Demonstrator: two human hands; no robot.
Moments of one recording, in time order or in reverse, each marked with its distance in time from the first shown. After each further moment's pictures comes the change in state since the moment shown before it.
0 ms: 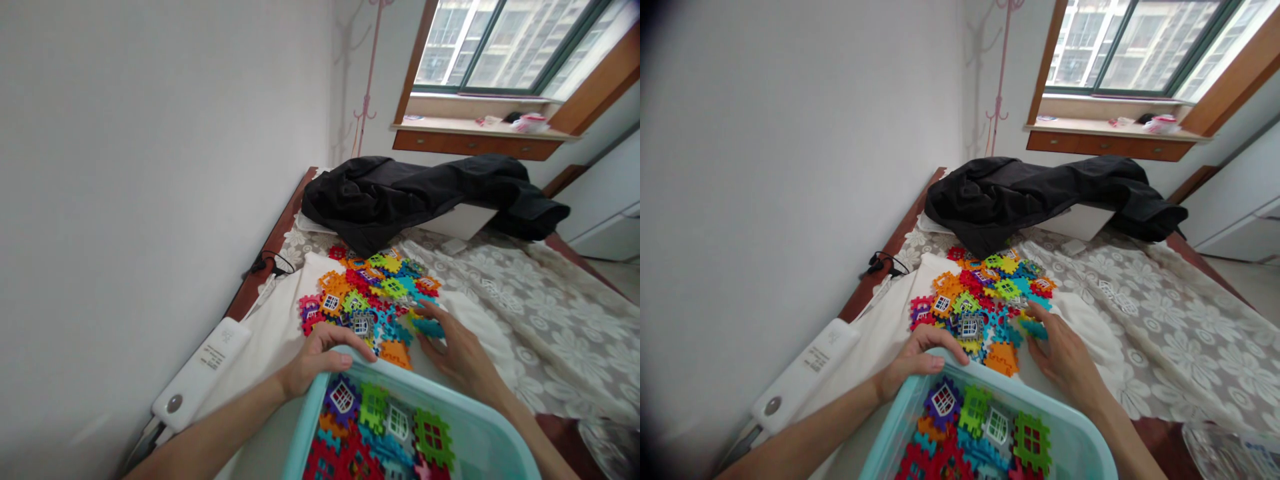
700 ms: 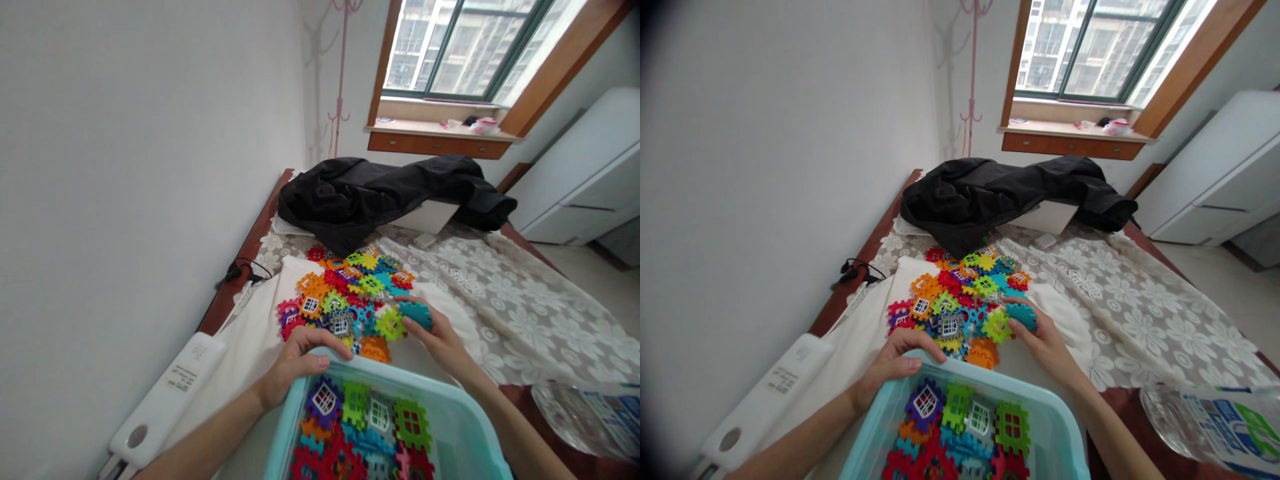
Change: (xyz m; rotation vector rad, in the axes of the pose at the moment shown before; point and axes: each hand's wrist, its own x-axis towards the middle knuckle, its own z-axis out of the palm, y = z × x) left_hand 0.001 -0.001 -0.004 0.007 -0.014 0.066; right_hand 0.008 -0.015 -0.012 0.512 0.026 0.140
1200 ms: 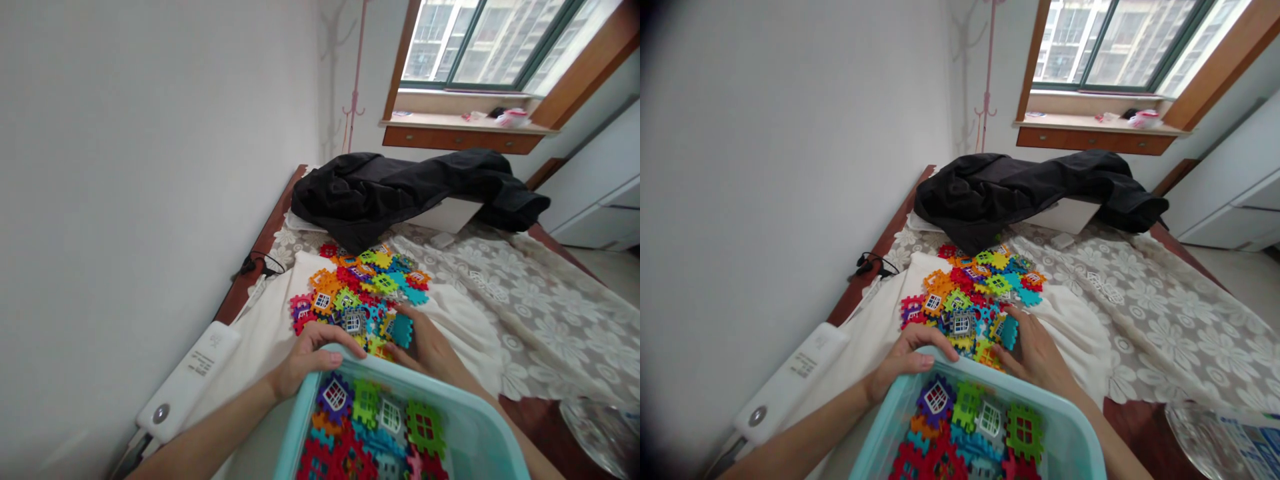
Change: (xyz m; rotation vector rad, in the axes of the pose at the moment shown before) left_hand -0.003 -0.001 0.002 -0.048 0.011 -0.042; right_hand -0.014 0.012 0.032 -0.418 -0.041 -0.213
